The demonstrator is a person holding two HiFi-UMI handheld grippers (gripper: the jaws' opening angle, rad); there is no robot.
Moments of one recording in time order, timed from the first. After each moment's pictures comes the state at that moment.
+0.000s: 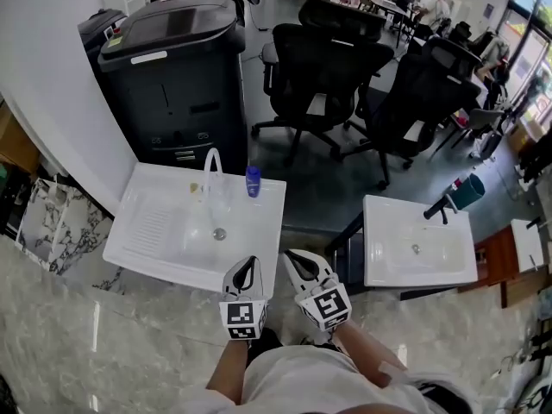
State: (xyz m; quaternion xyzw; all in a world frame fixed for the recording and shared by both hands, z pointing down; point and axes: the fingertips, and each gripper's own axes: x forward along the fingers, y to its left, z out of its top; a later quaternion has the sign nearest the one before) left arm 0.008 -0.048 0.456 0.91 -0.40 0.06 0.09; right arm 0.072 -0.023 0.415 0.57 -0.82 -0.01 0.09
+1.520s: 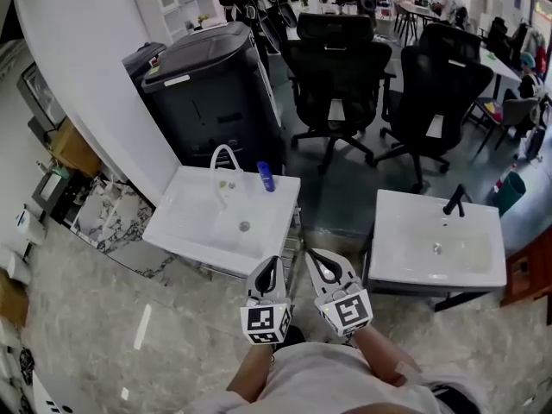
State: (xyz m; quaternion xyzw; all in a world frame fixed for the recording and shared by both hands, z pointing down) left arm 0.096 0.114 0.383 0.88 -0.47 0.02 0.03; right arm 0.164 0.137 0.346 0.54 -0.84 -0.06 -0.03
